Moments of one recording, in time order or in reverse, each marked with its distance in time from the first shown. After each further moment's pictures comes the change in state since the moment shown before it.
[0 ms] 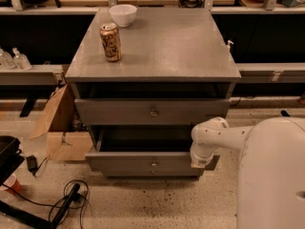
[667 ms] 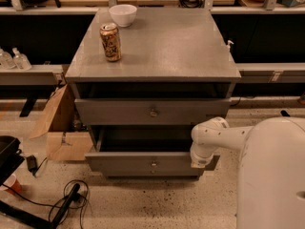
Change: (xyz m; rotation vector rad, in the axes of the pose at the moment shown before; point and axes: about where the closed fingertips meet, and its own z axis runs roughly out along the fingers) arm 0.000 0.000 0.000 0.000 0.000 0.000
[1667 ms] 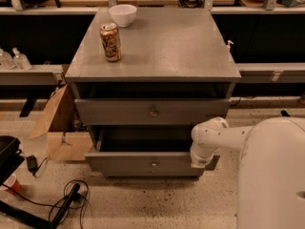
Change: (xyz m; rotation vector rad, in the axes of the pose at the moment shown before) arm 0.000 0.000 0.000 0.000 0.000 0.000
